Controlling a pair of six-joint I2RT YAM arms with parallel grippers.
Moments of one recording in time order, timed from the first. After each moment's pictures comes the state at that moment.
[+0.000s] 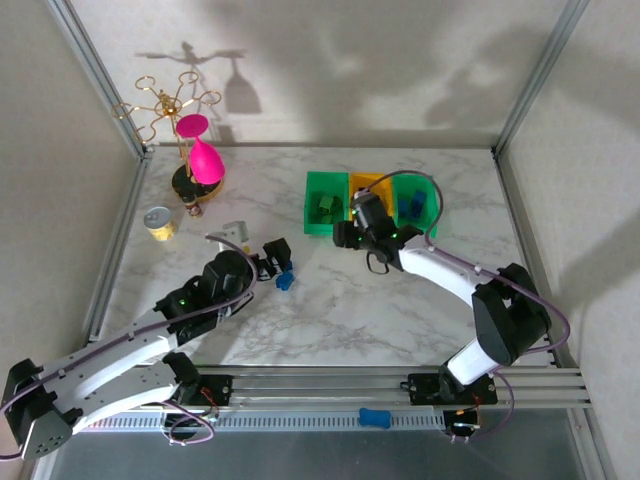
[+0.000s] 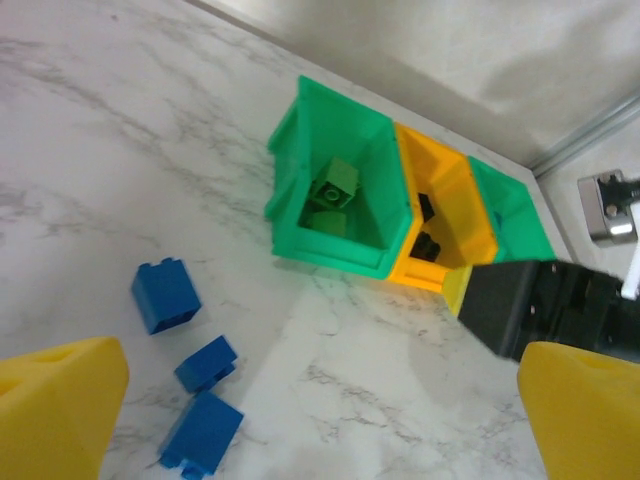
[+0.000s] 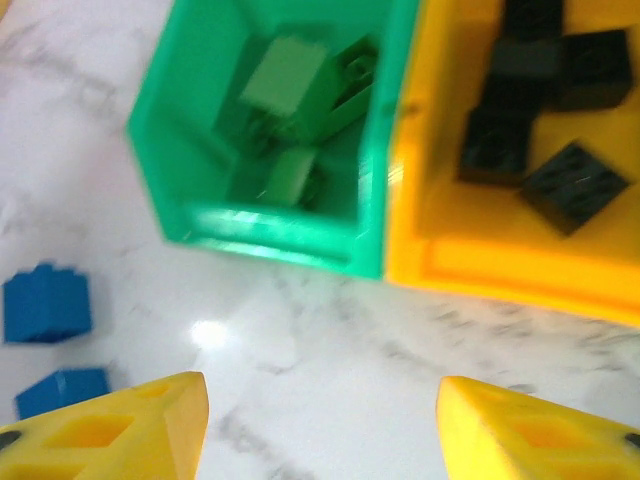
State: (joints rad) left arm -0.80 0.85 0.61 -0.17 -0.47 -0.80; right arm 0.69 1.56 1.02 -0.26 0.11 0.47
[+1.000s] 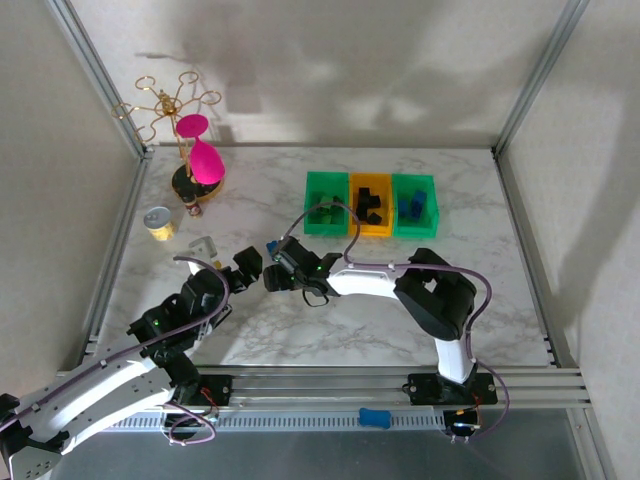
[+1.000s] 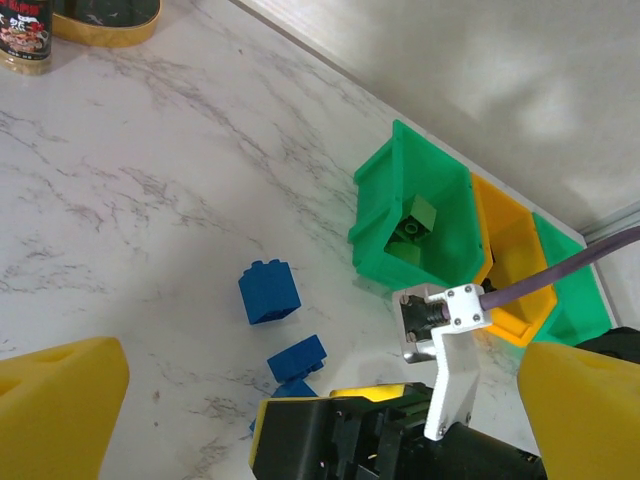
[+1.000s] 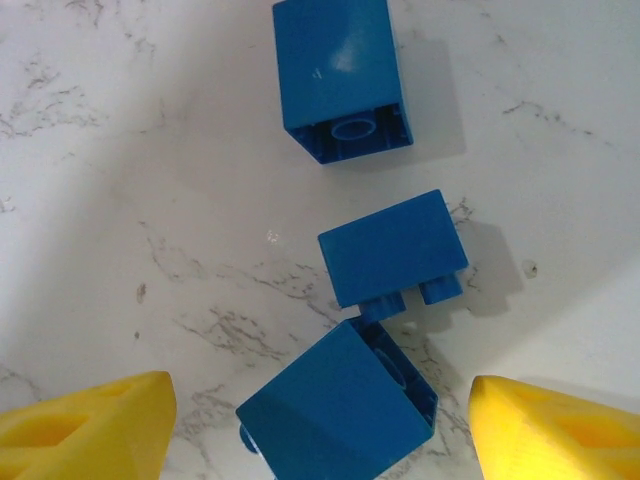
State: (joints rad) left arm -0.80 0.63 0.54 -0.36 -0.61 -0.91; right arm 1.04 1.94 1.22 -0.18 0.12 0.69
